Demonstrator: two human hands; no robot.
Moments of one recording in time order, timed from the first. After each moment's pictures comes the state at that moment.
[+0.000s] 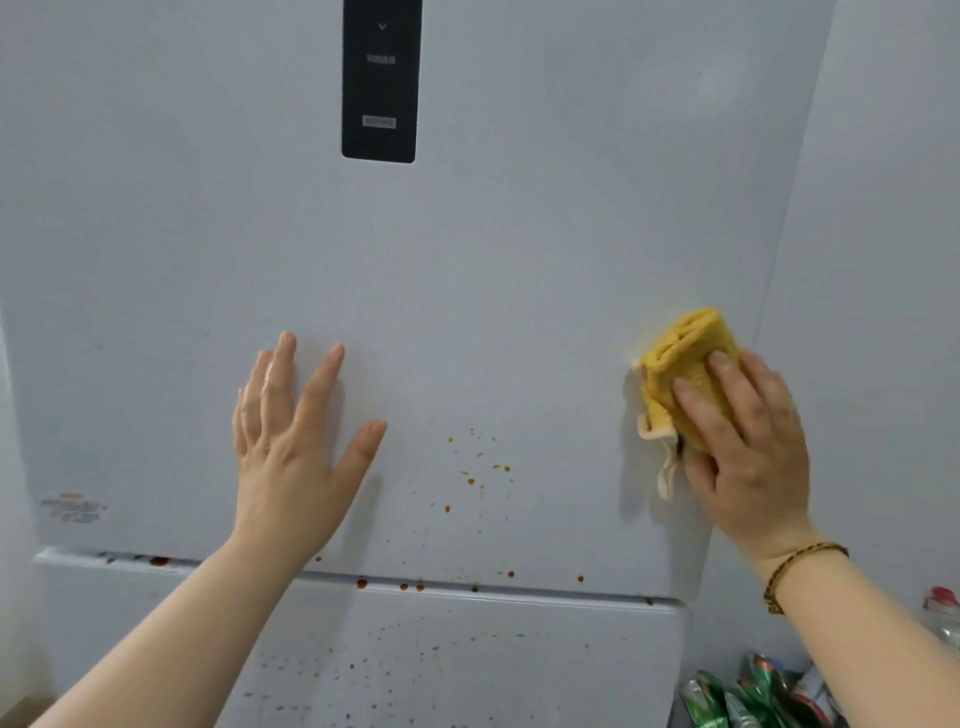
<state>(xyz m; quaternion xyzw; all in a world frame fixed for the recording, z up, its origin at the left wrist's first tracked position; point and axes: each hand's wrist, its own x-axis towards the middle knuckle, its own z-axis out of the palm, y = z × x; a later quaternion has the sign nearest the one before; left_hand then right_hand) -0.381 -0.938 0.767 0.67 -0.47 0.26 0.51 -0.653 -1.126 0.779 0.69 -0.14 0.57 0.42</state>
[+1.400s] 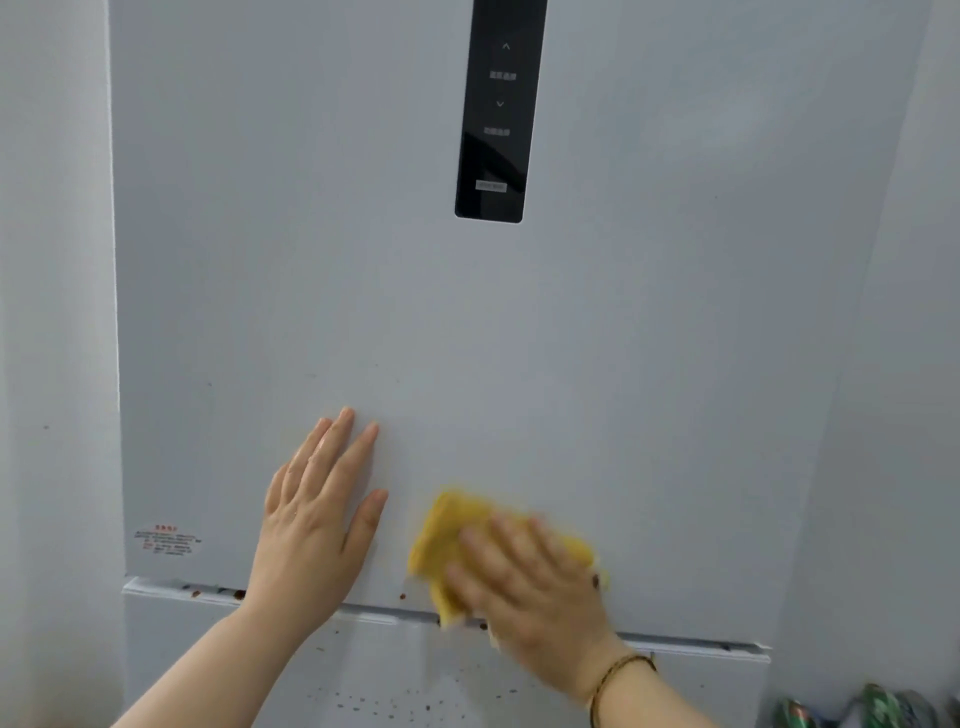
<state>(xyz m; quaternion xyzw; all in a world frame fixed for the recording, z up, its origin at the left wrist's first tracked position) -0.312 -0.914 0.739 0.63 -0.54 0.34 0.44 -0.485 -1.048 0.692 0.76 -0.05 0.46 0.46</state>
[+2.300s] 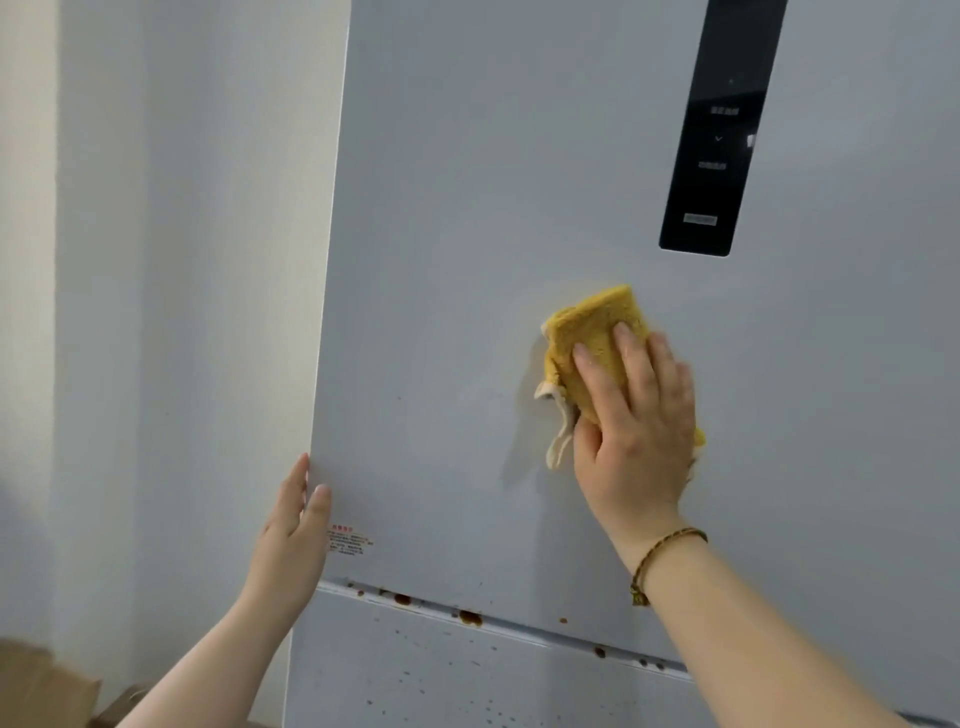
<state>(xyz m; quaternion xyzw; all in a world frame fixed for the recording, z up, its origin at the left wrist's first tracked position) -0.208 -0.838 0.738 0.63 -0.31 -0.06 0.71 -0.380 -0.995 0.819 0.67 -0.17 0.65 0.32</state>
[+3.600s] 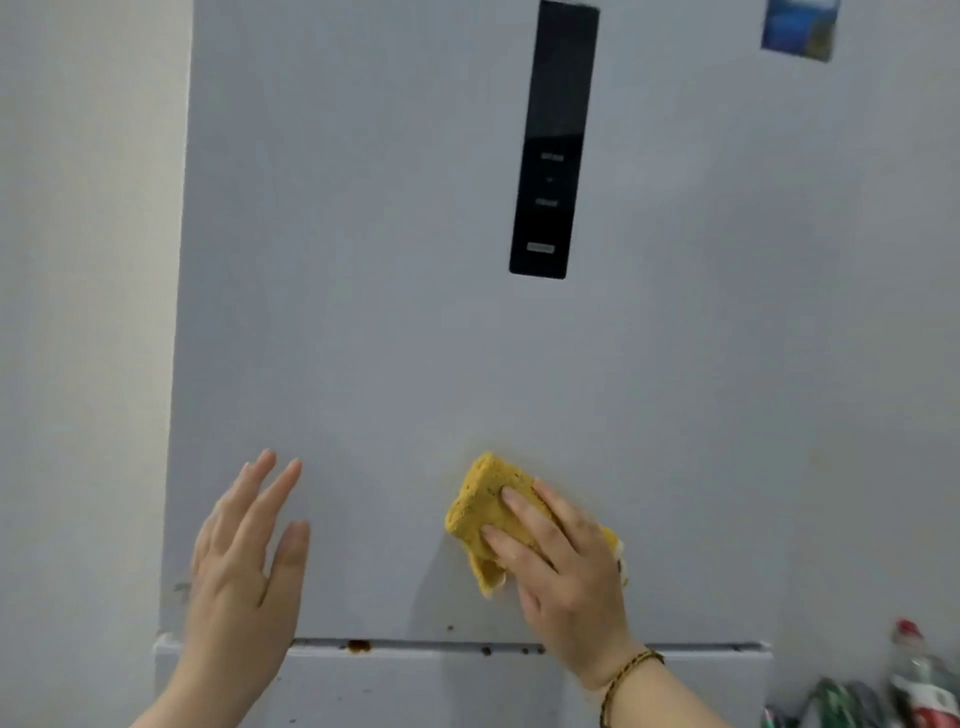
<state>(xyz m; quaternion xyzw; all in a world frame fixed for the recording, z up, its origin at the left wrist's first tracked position) -0.258 -0.853 0.743 0.56 -0.50 0.22 0.62 -0.453 -0.989 0.742 0.73 -0.10 0.57 0.36</state>
